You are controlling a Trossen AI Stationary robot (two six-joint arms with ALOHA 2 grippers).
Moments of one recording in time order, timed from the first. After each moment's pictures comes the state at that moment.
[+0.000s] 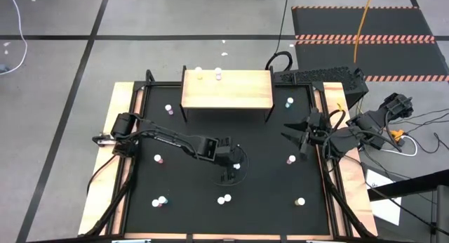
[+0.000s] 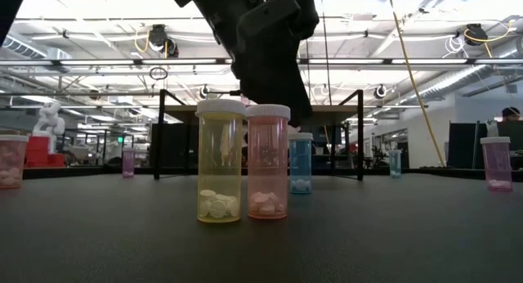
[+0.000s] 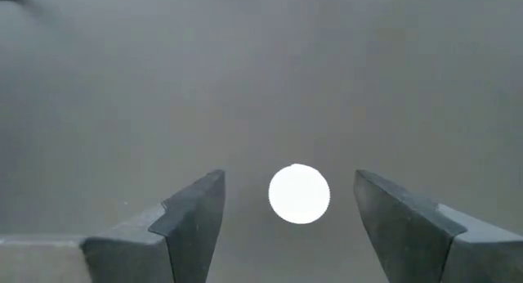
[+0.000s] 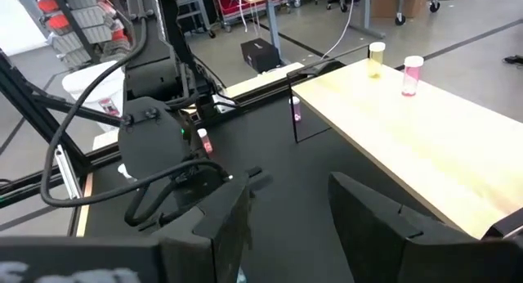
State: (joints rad) left arm -0.17 1.96 1.44 -0.42 -0.08 -0.18; right arm 0.54 0.85 1.03 -0.65 0.81 0.59
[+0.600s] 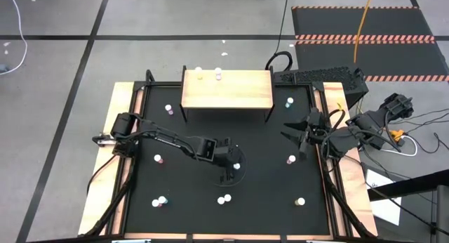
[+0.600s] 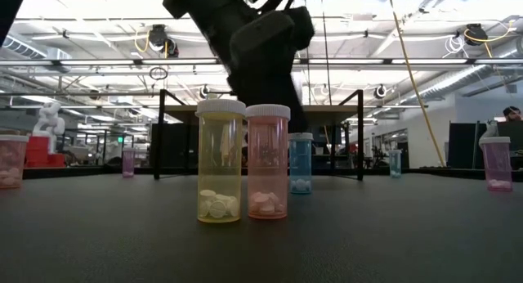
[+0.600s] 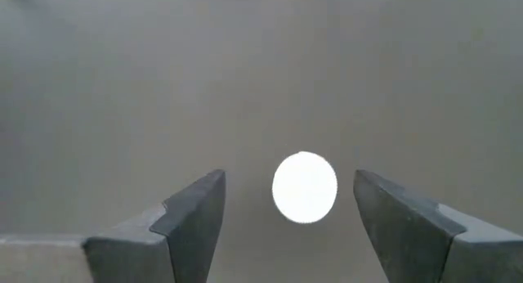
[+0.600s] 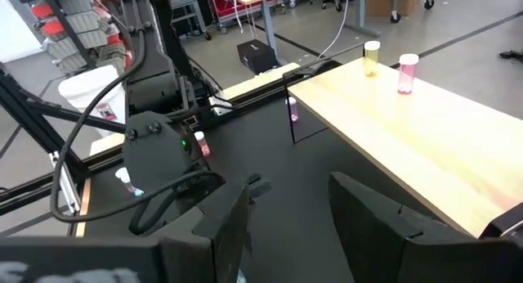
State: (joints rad) left arm -0.17 1.95 1.37 -0.33 -0.08 -0.18; right arm 0.53 0.85 1.03 -0.65 0.82 0.61
